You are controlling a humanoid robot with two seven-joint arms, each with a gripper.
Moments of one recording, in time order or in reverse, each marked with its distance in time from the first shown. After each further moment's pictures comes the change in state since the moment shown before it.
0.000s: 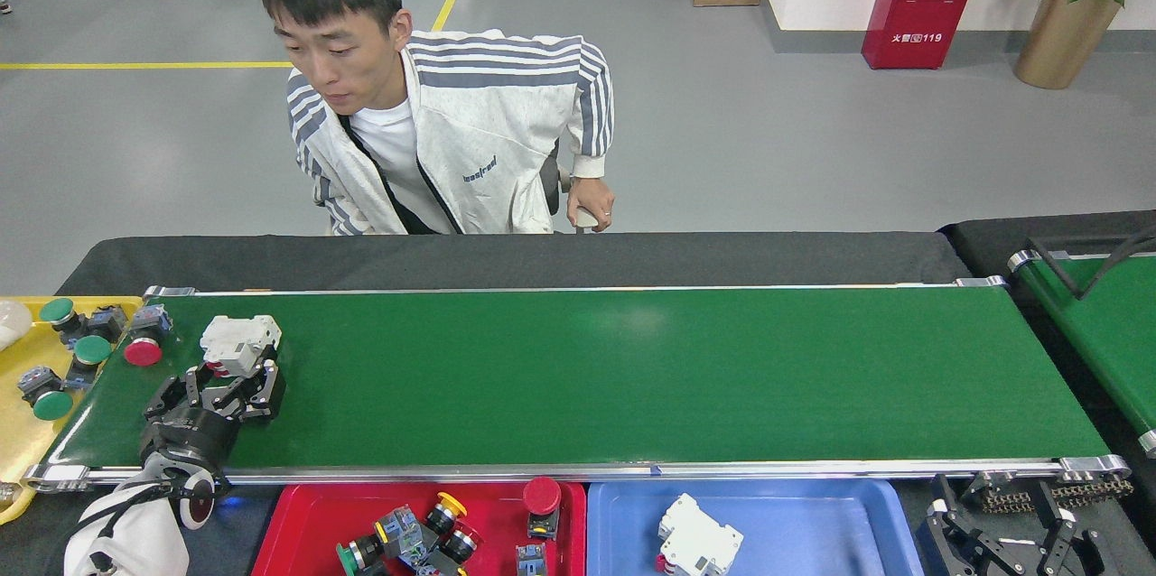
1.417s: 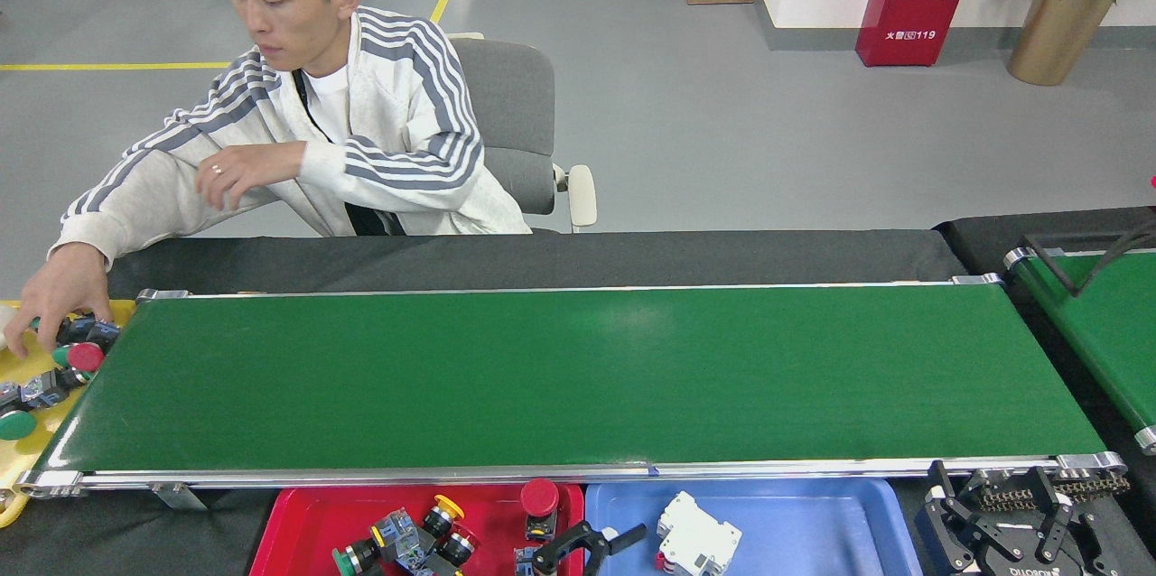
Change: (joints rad) left arm 0.664 -0.257 -0.434 -1.148 -0.128 -0.101 -0.175; right arm -0.031 0.000 -0.012 0.000 -0.001 -0.018 0.026
